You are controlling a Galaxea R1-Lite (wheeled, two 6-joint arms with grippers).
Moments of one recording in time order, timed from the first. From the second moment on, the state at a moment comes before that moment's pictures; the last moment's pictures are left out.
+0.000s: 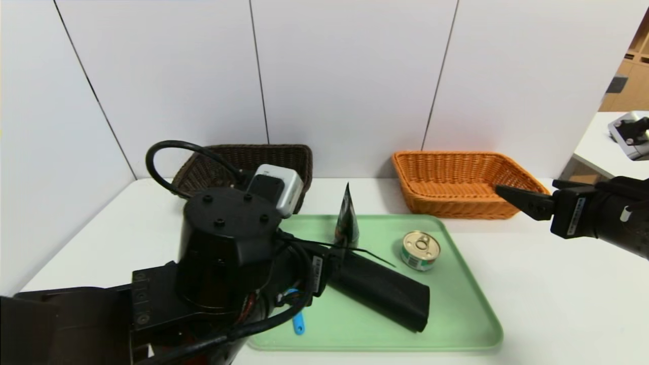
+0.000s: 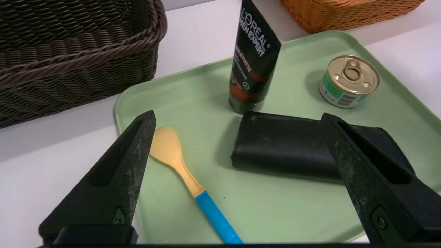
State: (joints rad) left arm -0.97 1.64 -0.77 -0.58 0.53 -0.20; right arm 0.25 1.26 -0.64 -0.38 -0.05 0.06
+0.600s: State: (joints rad) left arm -0.99 1.85 -0.94 -0.57 0.59 -0.29; right arm 0.18 1.23 -0.62 -0.37 -0.04 0.07
